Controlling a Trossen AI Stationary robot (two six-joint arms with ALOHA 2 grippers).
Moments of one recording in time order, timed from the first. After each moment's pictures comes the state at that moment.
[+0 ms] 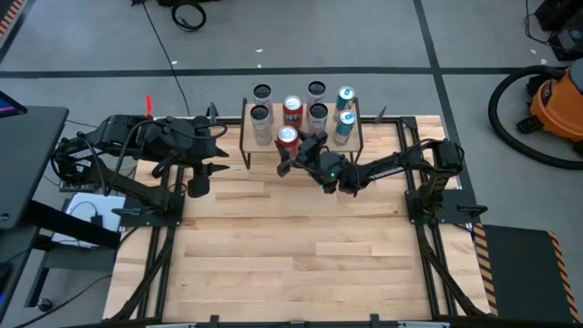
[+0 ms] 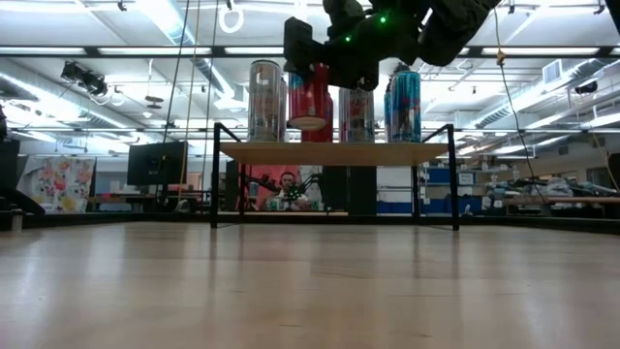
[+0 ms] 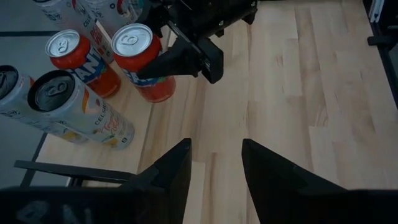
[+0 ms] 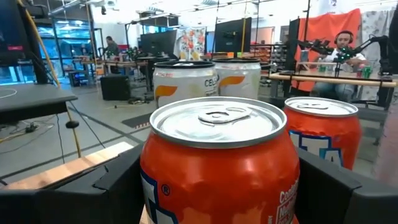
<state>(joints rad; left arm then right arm) -0.04 1.15 1.66 -1.25 -0.21 -0.02 -0.03 1.80 1.05 0.89 0.82 -0.06</state>
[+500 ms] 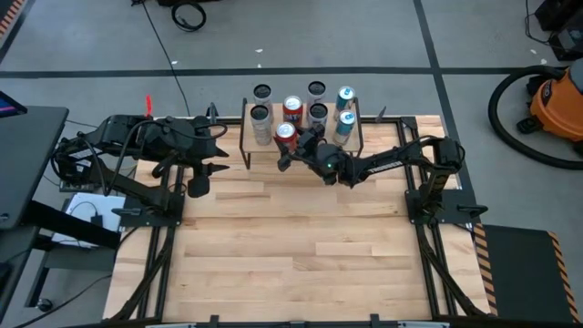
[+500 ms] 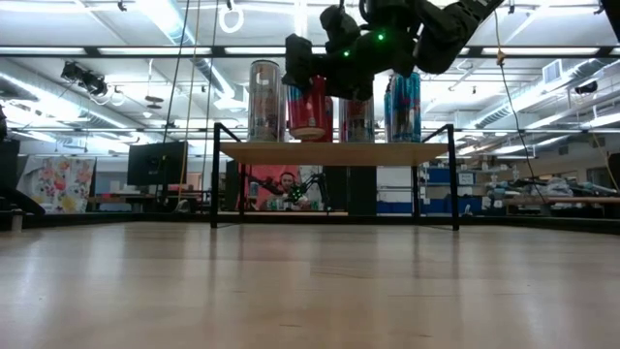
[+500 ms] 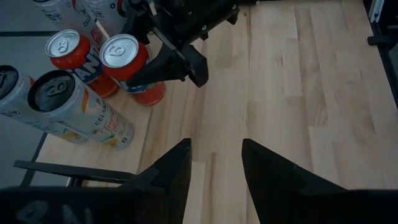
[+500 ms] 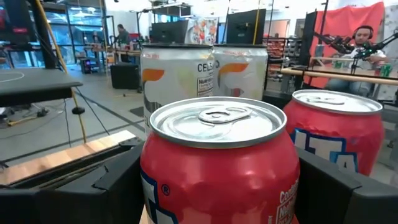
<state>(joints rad) -0.04 1.15 1.66 -1.25 -0.21 -0.01 -0.11 1.80 1.05 0.82 0.69 -0.04</state>
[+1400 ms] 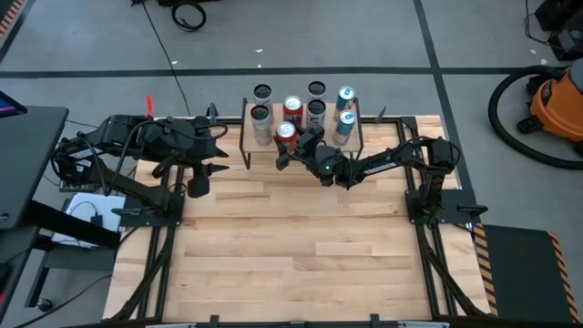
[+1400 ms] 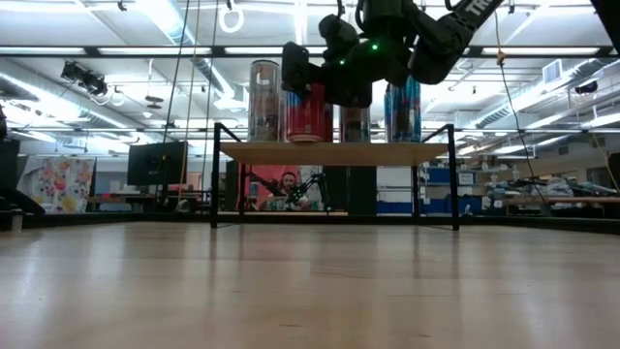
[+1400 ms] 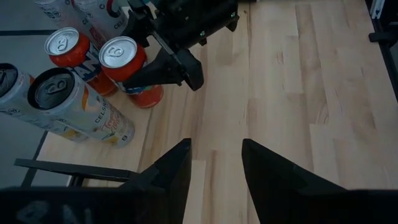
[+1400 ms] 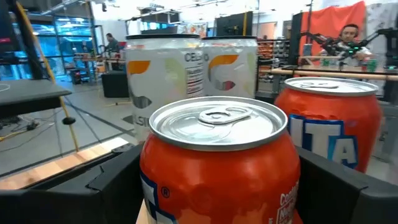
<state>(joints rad) -0.04 1.15 1.66 -1.25 -0.21 -0.01 -0.11 1.86 1.05 0.91 0.74 -0.02</state>
